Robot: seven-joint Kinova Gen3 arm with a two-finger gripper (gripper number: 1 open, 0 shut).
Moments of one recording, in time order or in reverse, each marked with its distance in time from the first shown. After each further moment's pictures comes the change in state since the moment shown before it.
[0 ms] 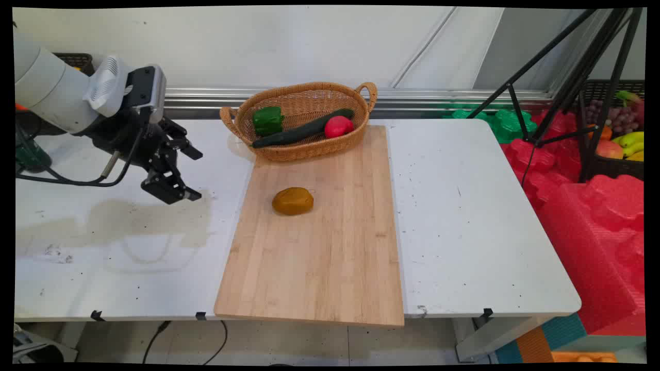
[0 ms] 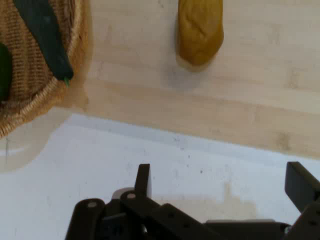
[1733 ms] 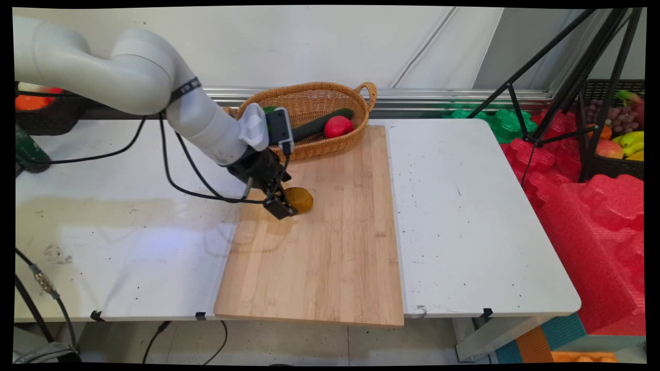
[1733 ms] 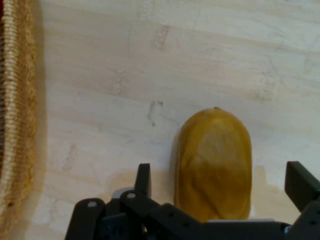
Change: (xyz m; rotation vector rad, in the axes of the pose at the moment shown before) arm 0.105 0.000 0.167 -0.041 0.015 -0.064
